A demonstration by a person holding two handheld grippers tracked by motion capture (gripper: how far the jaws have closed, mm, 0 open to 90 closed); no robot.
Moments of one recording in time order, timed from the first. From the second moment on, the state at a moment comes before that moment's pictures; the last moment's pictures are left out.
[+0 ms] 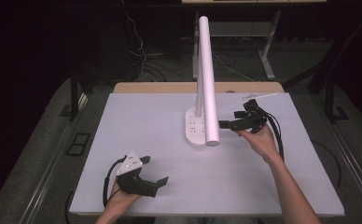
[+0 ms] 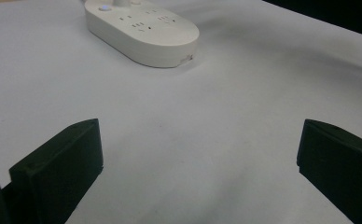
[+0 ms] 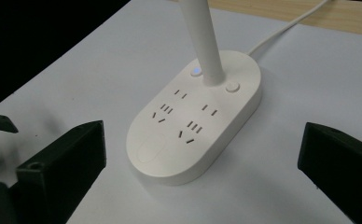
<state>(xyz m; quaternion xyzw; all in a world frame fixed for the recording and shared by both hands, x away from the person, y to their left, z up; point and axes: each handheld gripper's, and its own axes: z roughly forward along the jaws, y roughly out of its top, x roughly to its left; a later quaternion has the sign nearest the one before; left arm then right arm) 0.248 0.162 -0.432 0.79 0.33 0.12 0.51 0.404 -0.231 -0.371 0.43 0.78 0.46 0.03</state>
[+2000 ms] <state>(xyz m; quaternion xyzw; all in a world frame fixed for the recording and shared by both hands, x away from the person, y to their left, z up) 0.246 0.162 -0.432 0.79 0.32 0.12 0.51 0.476 -0.183 -0.412 0.49 0.74 0.45 0.04</state>
